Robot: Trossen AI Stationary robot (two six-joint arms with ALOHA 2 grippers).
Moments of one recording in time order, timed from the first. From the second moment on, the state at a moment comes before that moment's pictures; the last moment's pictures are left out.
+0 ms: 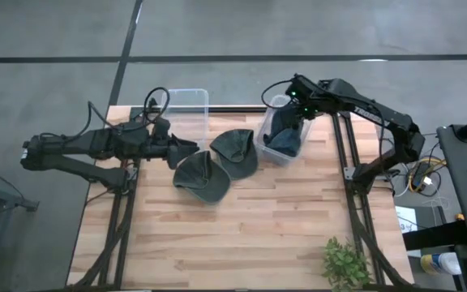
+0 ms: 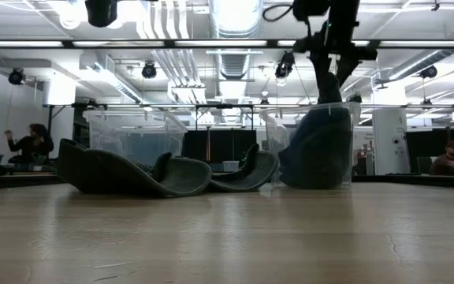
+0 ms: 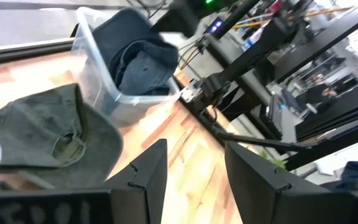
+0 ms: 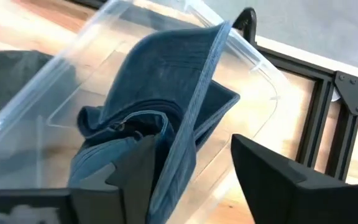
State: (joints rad) left arm -0.02 0.88 1.04 -0.43 -0.23 -0.80; right arm -0.54 1.50 1.53 -1.28 0.29 0.69
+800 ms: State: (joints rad) left arm -0.04 1.09 0.86 -0.46 -0.15 -0.34; right arm -0.18 1.16 1.53 -0.61 0.26 0.67
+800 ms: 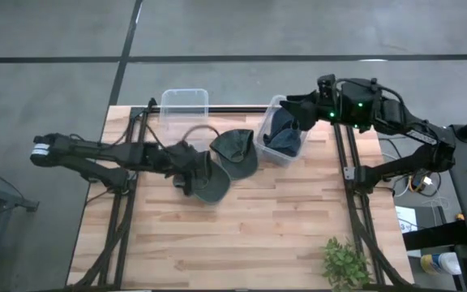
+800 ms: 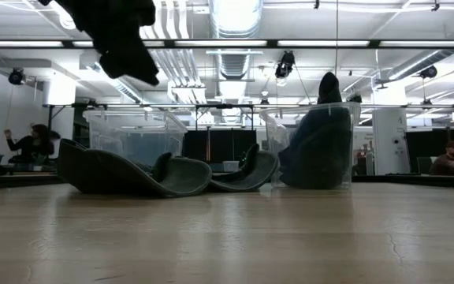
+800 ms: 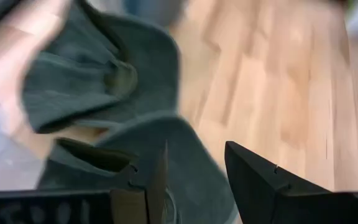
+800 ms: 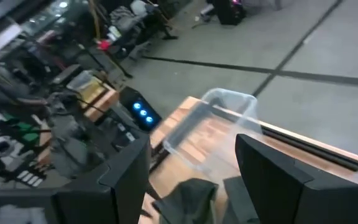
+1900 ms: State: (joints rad) left arm -0.24 1.45 0.86 -0.56 -0.21 0.18; right arm -0.16 1.17 1.53 -0.63 0.23 0.67
